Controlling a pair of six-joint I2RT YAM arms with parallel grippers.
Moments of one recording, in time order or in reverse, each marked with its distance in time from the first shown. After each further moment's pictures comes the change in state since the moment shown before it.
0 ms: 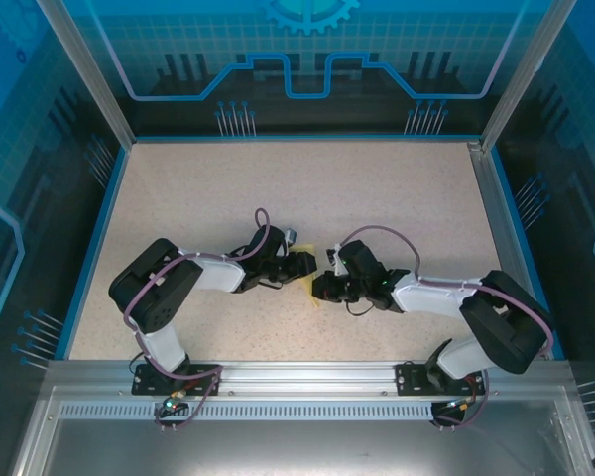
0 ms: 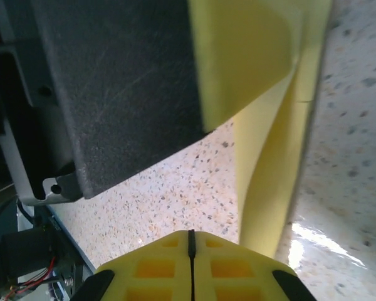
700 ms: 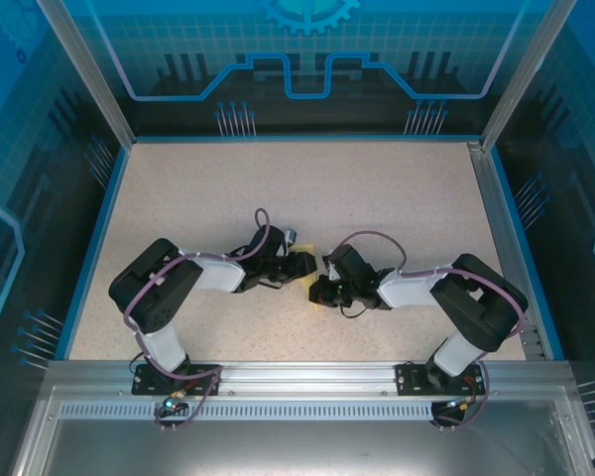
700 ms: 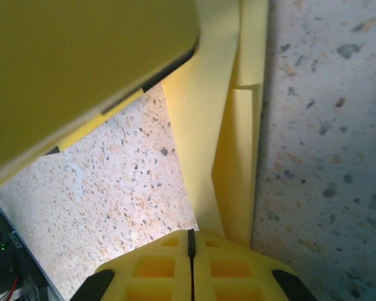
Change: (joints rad) left arm 0.000 0.000 0.000 -0.003 0.000 0.000; right arm 0.011 0.151 0.020 0.029 0.031 0.030
